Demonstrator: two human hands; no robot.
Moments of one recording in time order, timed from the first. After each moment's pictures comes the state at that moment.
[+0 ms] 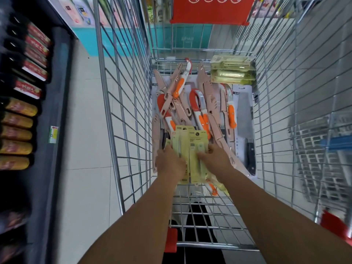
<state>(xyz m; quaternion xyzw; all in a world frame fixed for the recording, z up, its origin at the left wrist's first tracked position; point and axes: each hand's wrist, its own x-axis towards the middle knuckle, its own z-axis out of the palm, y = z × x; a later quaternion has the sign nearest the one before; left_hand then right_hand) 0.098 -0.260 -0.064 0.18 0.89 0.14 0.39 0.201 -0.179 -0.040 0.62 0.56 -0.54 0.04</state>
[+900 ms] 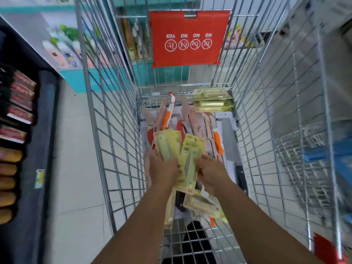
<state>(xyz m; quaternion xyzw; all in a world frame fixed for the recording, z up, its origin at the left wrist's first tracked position) 0.064 -0.199 -0.003 0.03 0.81 0.41 0.42 0.173 -0.142 -0.008 0.62 0.29 -0.71 -0.15</state>
